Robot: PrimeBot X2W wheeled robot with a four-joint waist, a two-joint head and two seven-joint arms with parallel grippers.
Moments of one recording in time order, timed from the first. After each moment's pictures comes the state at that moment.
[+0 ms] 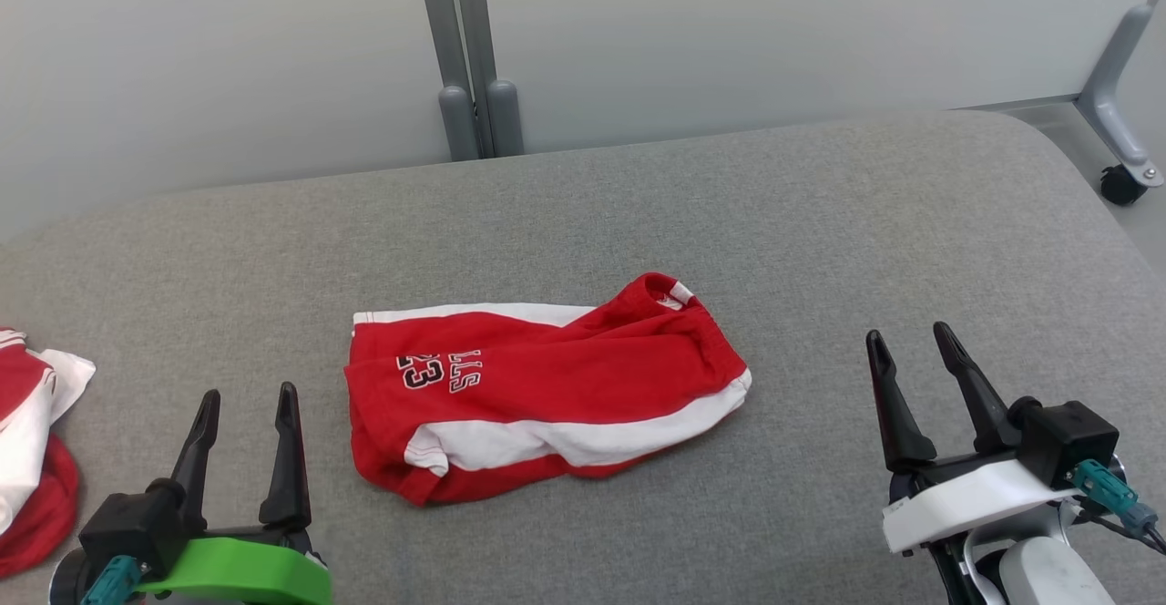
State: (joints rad) left arm 0.02 0.35 -0.26 0.05 -0.54 0.14 -0.26; right arm -0.05 -0.14 0.10 0.14 0.30 0.13 -0.26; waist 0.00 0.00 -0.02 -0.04
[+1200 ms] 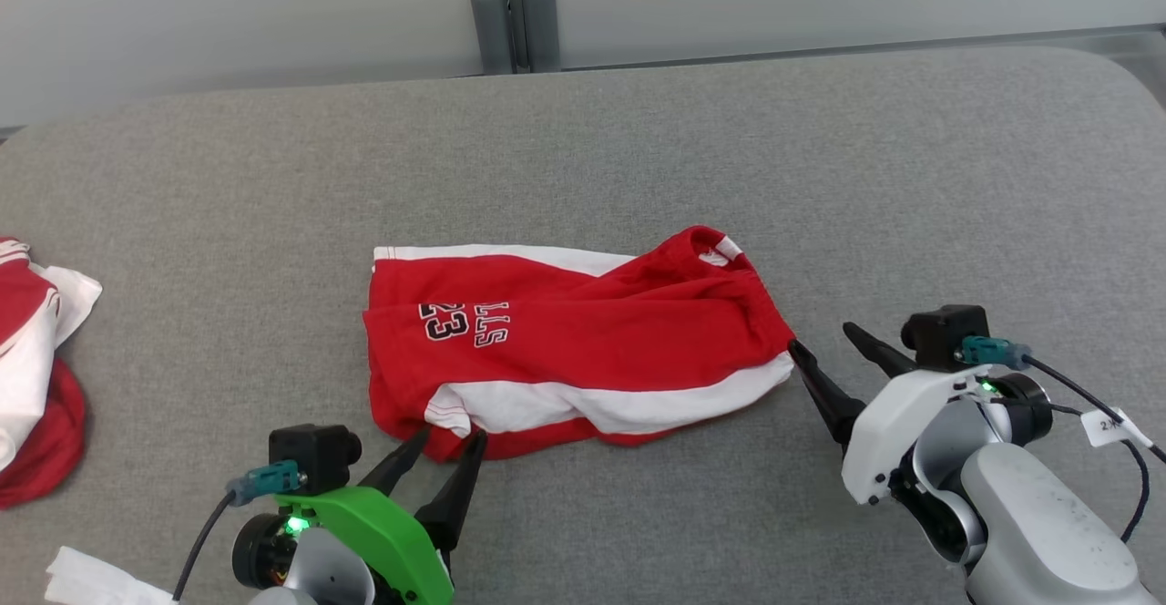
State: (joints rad) left arm -0.07 0.23 -0.38 0.12 -0.68 -0.08 0.19; right arm -0.32 -0.28 0.37 0.41 0.49 0.13 0.05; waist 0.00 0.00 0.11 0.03
